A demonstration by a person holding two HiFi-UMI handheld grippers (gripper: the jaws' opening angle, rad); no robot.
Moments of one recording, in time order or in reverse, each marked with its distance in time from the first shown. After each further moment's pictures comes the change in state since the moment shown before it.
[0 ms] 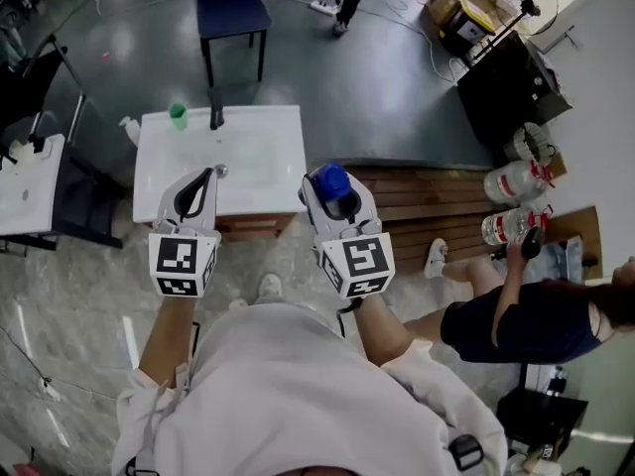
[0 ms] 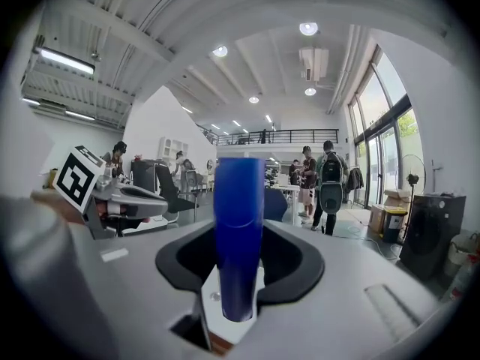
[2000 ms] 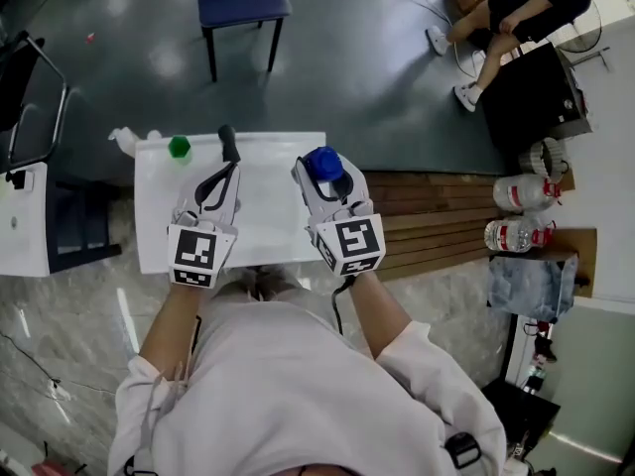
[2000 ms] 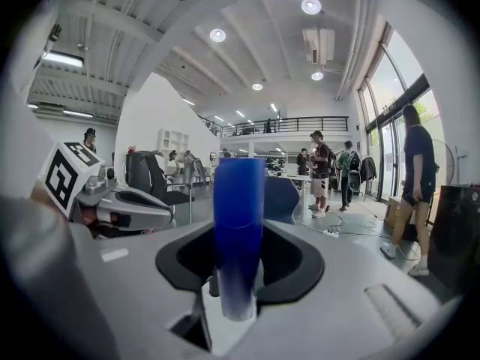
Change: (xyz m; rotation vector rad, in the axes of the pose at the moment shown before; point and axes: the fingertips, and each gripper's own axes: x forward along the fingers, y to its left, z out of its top) left arm 0.223 0.137 -0.054 -0.016 0.042 -0.133; right arm 0.293 -0.047 -0.039 0.006 0.058 0.064
